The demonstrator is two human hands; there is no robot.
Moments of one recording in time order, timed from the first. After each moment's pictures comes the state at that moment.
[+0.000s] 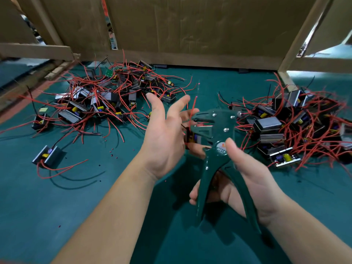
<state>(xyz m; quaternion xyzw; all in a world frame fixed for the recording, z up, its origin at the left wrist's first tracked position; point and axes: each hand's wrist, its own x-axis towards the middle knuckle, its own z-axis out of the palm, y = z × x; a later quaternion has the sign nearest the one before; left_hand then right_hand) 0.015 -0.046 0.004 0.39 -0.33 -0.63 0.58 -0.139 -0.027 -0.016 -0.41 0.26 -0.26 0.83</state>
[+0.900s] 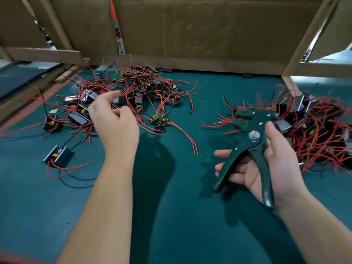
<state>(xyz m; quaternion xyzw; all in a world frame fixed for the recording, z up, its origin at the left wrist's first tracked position) 0.098 -0.054 -0.013 0.69 -0.32 -0.03 0.65 -0.157 -0.052 -0.010 -0.34 0.41 -0.42 0.74</state>
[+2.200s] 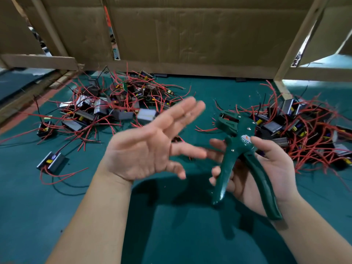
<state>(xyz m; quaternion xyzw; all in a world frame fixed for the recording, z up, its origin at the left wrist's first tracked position) 0.072 -0.029 0.003 0.09 -0.50 -0.76 0.40 -0.159 -0.045 0.001 -0.27 0.23 -0.32 0.88</state>
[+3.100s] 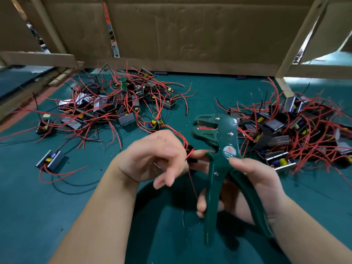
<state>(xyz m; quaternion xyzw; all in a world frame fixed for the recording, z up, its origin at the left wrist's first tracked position) 0.056 -0.026 0.003 0.14 -0.57 -0.74 0.32 -0.150 -0.032 -0.011 -0.37 0.14 -0.21 0.89</state>
